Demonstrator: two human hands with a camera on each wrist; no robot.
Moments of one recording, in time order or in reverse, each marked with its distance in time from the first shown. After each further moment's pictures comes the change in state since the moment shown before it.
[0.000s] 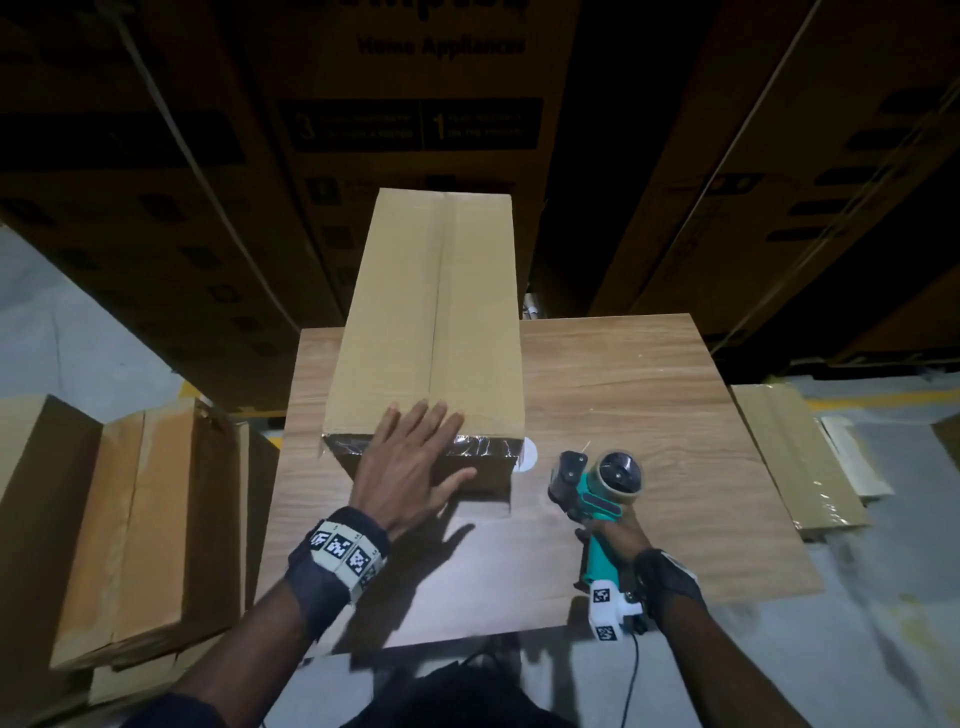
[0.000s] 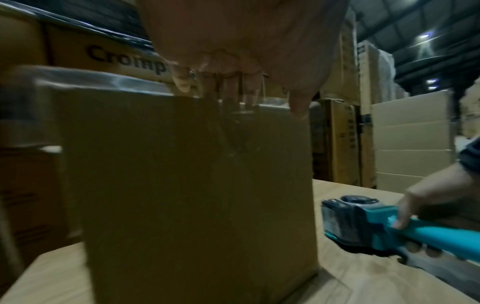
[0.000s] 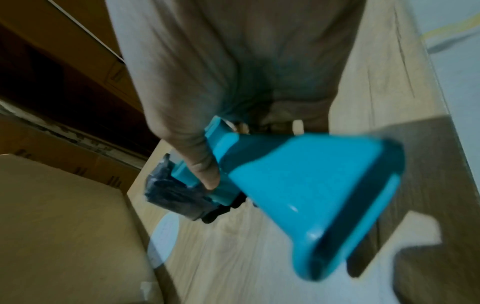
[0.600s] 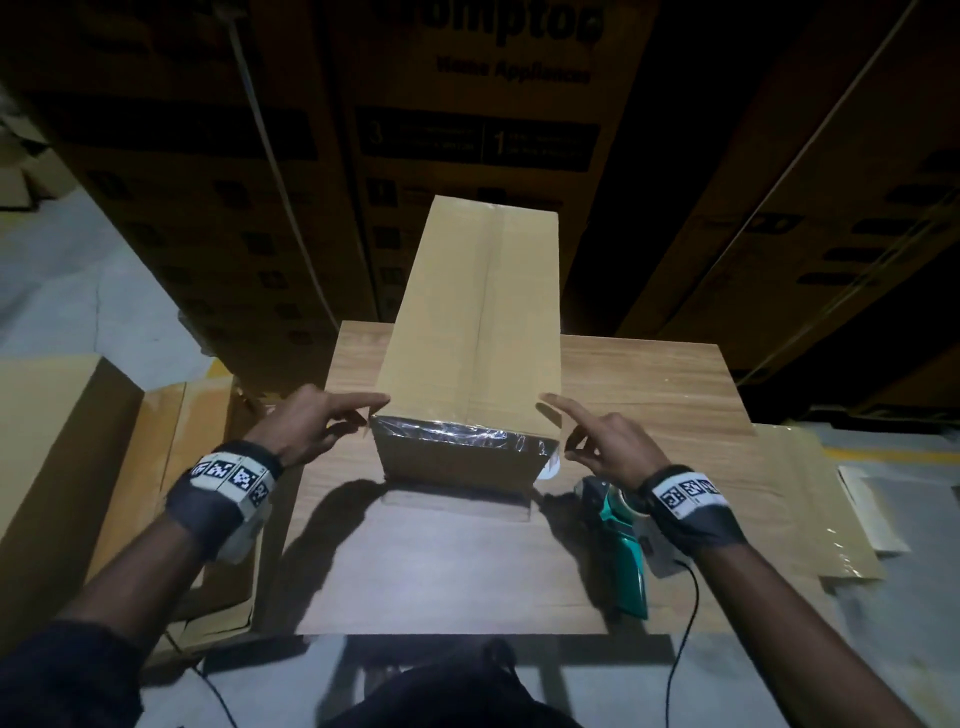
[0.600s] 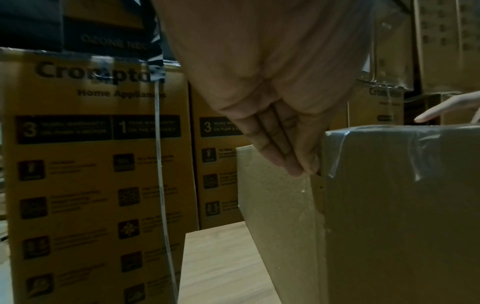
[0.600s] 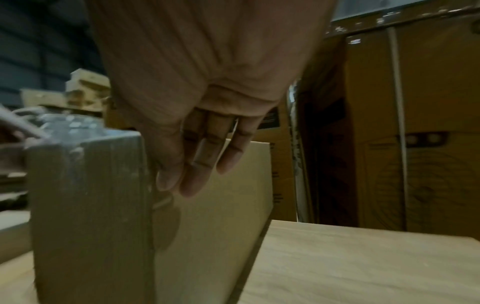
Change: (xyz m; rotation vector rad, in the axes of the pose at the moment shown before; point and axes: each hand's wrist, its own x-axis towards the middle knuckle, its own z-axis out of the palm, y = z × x) left_hand -0.042 -0.146 -0.060 -0.428 -0.194 -0.159; right_hand -0.105 -0.189 0.033 -1.155 -0.097 -1.075
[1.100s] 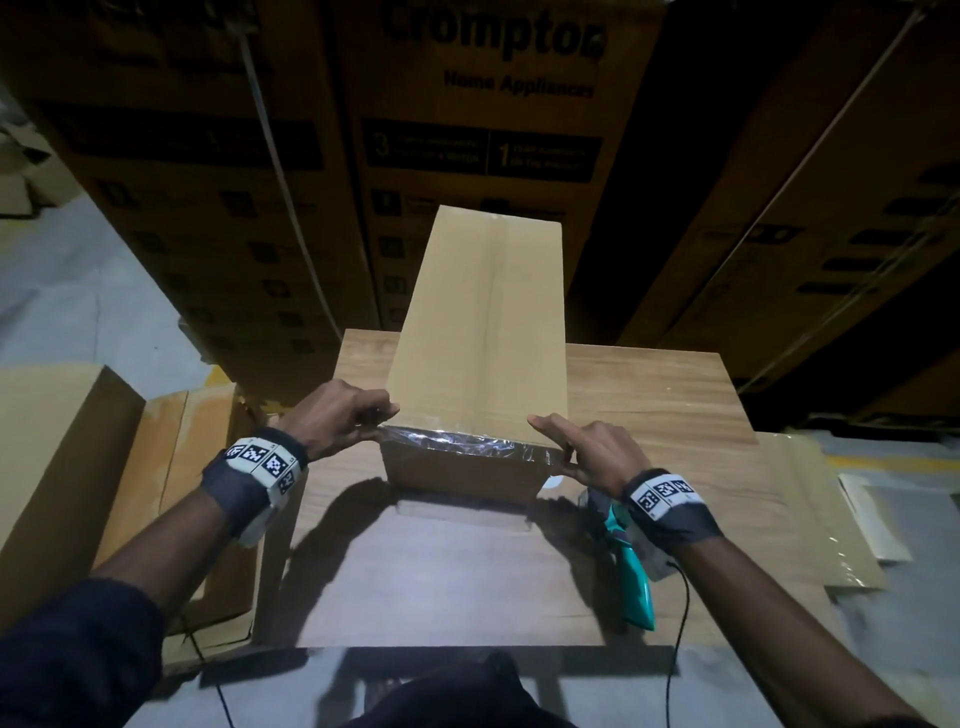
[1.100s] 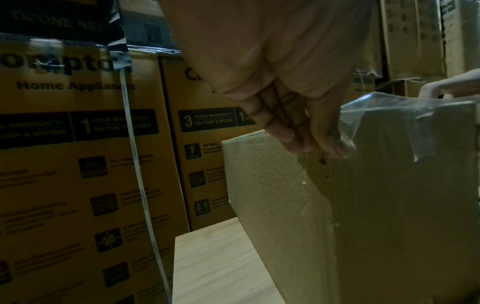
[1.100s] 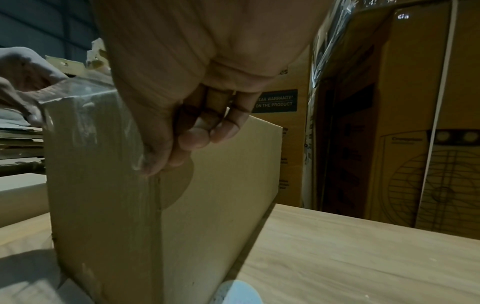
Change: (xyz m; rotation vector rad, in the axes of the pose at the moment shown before) left_hand 0.035 -0.020 0.007 0.104 0.079 0.247; right_hand 0.020 -0.012 0.013 -0.268 -0.037 -0.057
